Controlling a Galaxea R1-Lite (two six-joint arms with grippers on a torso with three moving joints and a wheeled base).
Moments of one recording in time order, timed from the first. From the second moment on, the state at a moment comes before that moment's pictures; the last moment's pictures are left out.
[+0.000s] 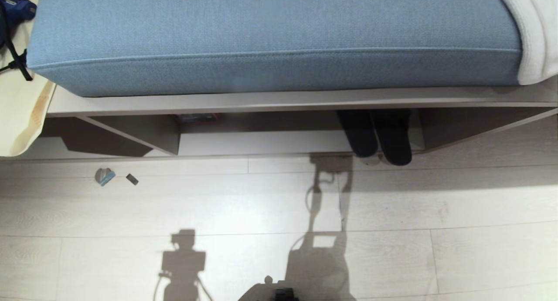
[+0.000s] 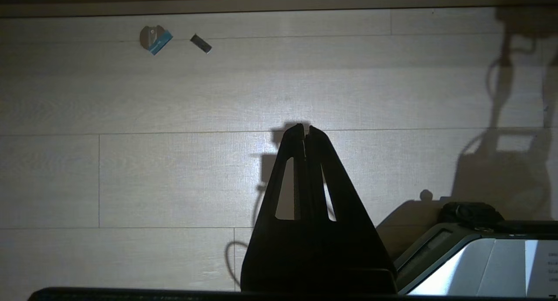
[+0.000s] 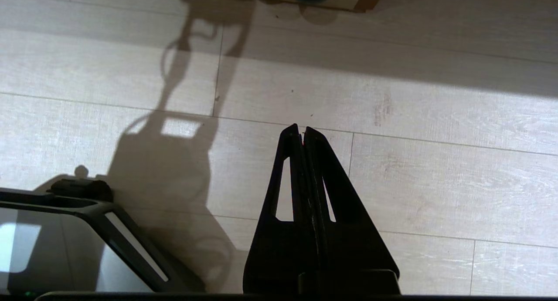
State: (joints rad) left arm 0.01 0.00 0.00 -0.01 0.00 -0.02; right arm 0.01 0.00 0.00 0.00 0.01 -0.09
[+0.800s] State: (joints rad) left arm 0.01 0.00 0.00 -0.01 0.00 -0.02; right arm 0.01 0.00 0.00 0.00 0.01 -0.09
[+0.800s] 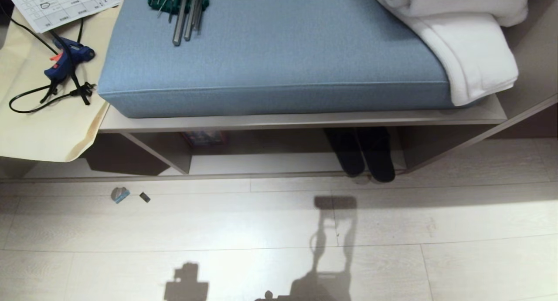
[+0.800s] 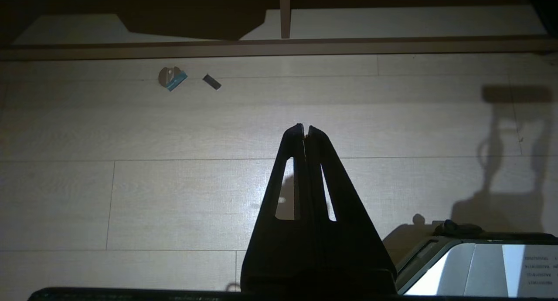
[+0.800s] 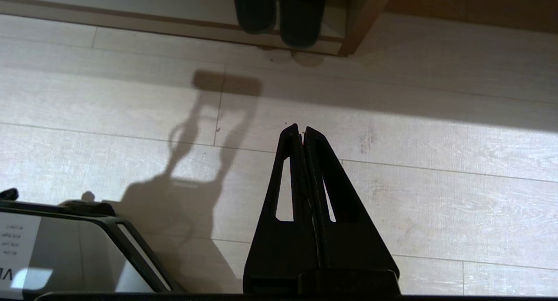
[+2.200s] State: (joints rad) left arm 0.01 0.00 0.00 -0.01 0.00 -0.02; right arm 0.01 0.00 0.00 0.00 0.01 -0.09
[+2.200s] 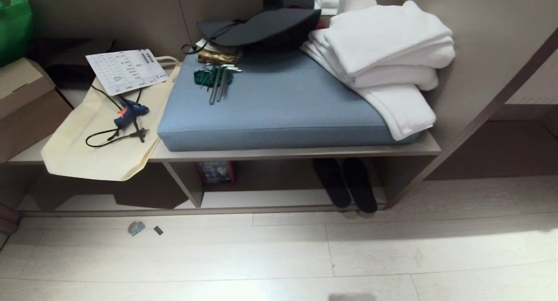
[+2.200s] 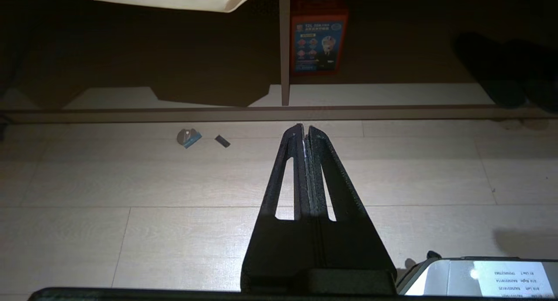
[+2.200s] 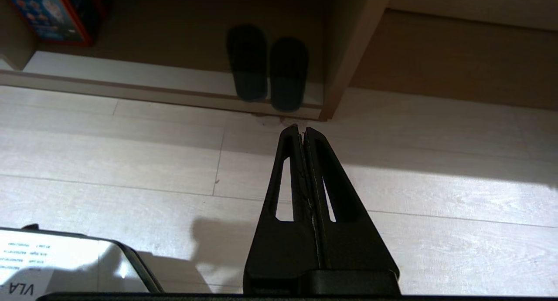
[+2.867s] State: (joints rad) left arm 0.01 0.00 0.00 -0.01 0.00 -0.02; right arm 0.01 0.00 0.00 0.00 0.01 -0.09
